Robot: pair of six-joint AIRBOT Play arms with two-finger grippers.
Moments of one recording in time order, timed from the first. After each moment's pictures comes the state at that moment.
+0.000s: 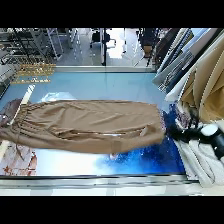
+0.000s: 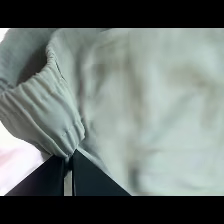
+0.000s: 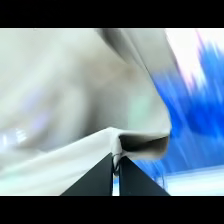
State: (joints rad) left arm 0.96 -1.66 1.55 0.89 -1.34 -1.34; right arm -0.34 -1.09 0.91 -1.02 1.04 1.46
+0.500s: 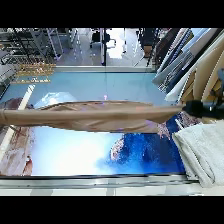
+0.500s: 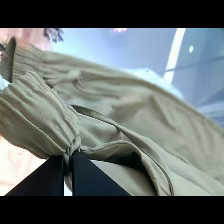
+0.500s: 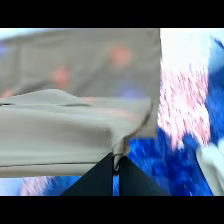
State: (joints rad) left arm 0.97 -1.58 1.77 0.86 -1.42 -1.16; right arm -0.31 -0.94 1.25 -1.19 1.30 1.40
